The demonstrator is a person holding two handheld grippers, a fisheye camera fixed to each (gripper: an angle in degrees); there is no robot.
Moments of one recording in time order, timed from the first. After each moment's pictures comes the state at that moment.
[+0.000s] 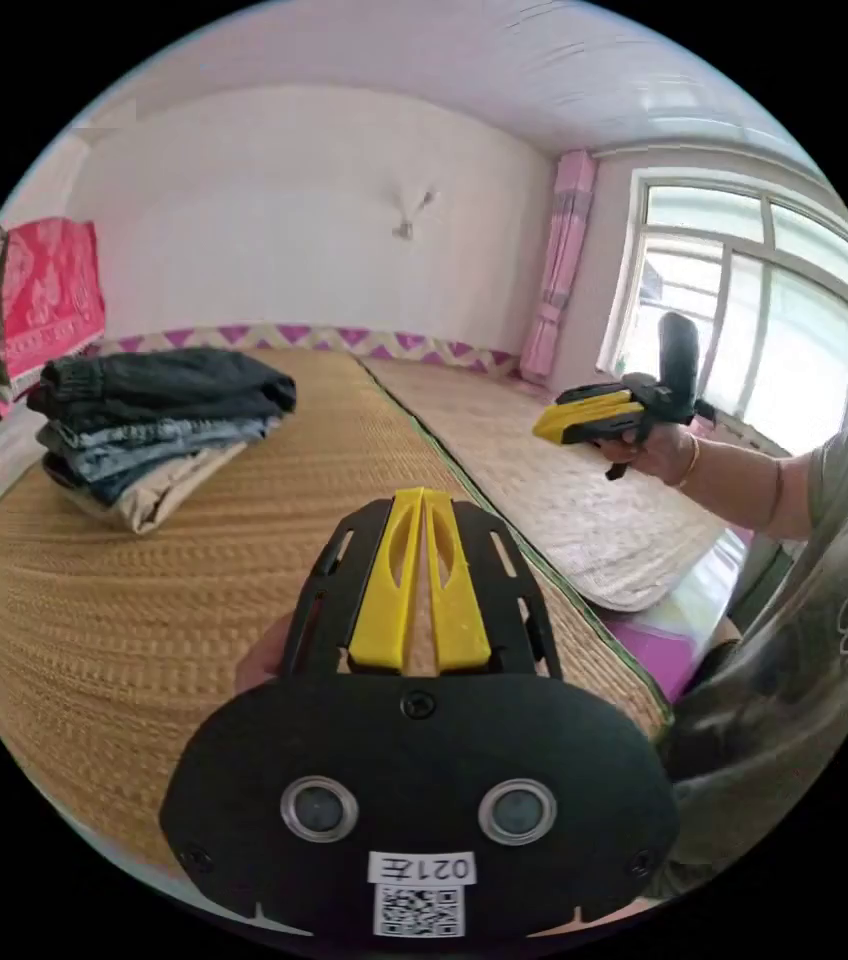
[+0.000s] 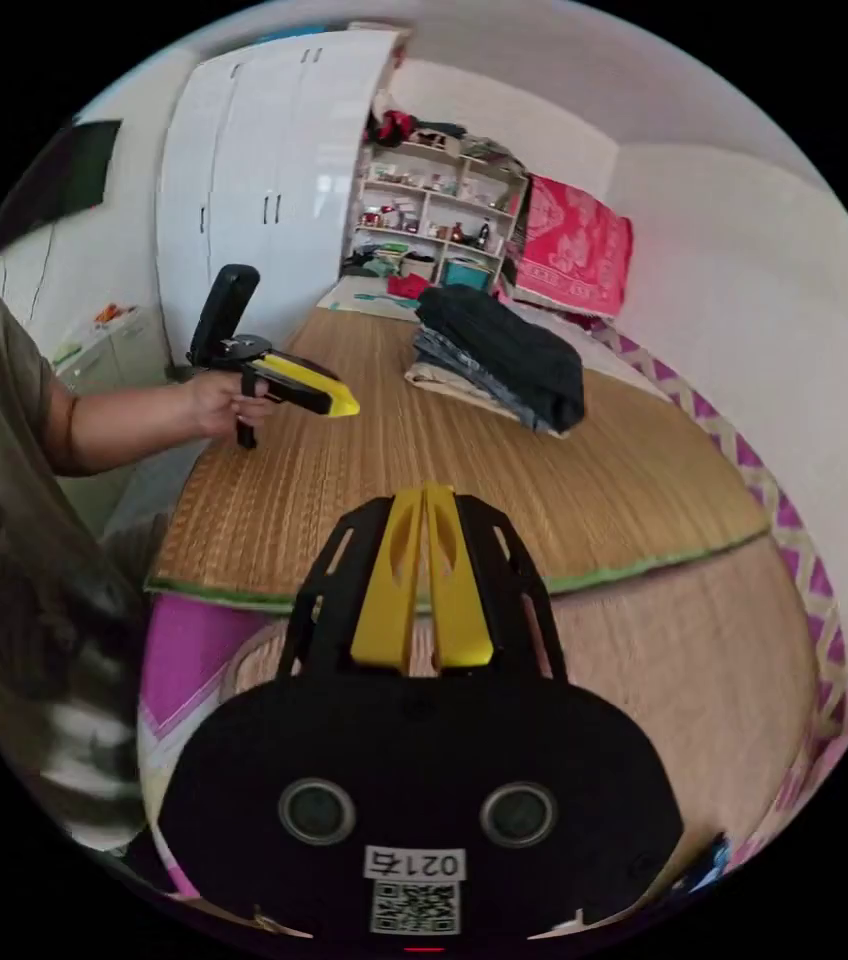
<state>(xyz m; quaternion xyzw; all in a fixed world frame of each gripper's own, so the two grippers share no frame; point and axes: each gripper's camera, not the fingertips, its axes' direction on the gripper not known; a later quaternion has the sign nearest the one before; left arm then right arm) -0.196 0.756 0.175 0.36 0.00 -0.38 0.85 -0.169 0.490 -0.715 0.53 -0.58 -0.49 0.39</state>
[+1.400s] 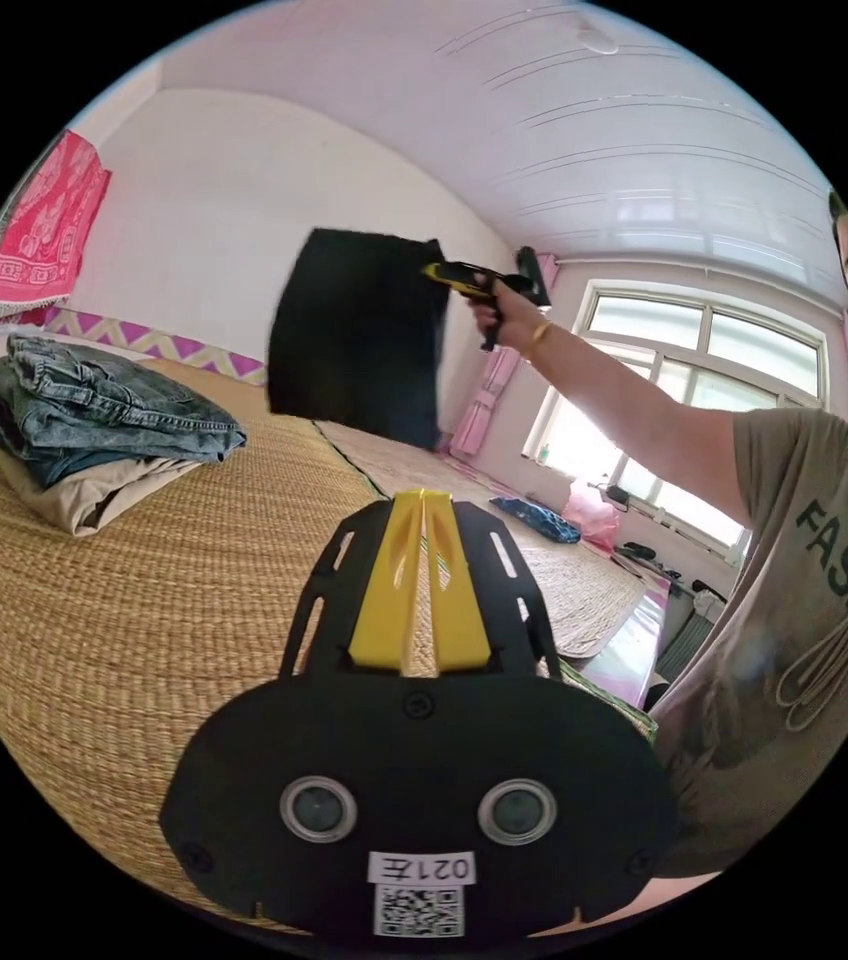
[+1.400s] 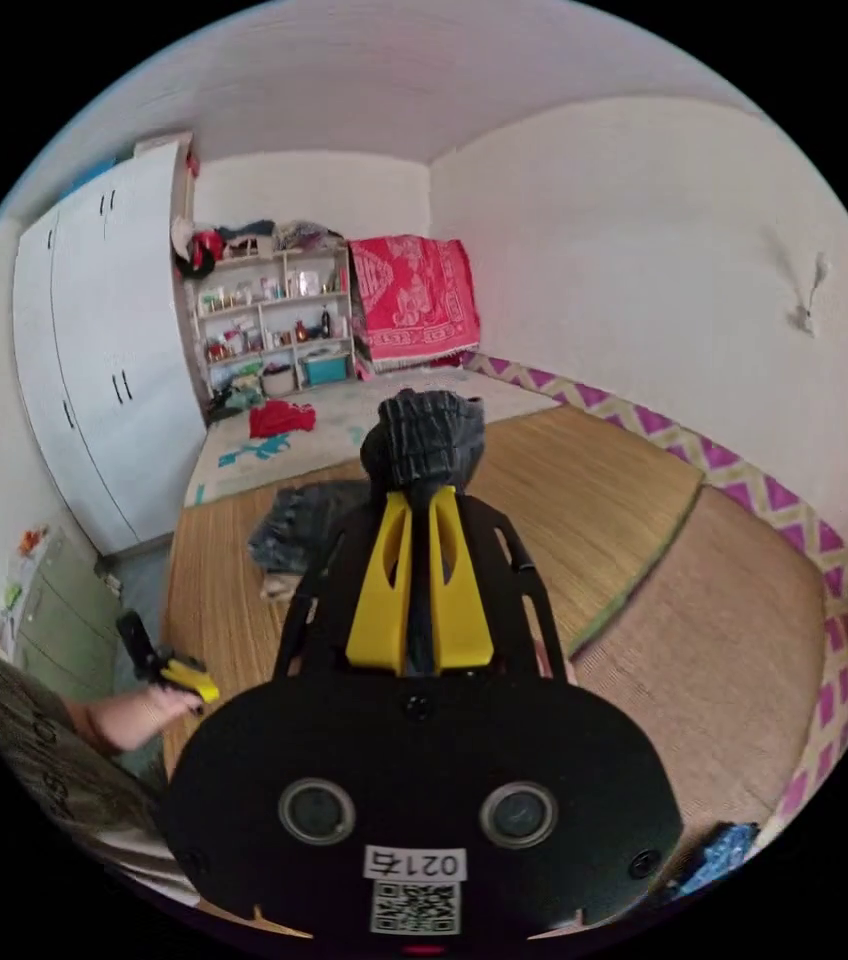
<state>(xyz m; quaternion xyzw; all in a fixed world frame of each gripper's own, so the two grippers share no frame) -0.199 0.936 0.261 0.51 0.10 -0.37 0.77 -0.034 0.075 -0.931 0.45 -0.67 -0.31 0.49</state>
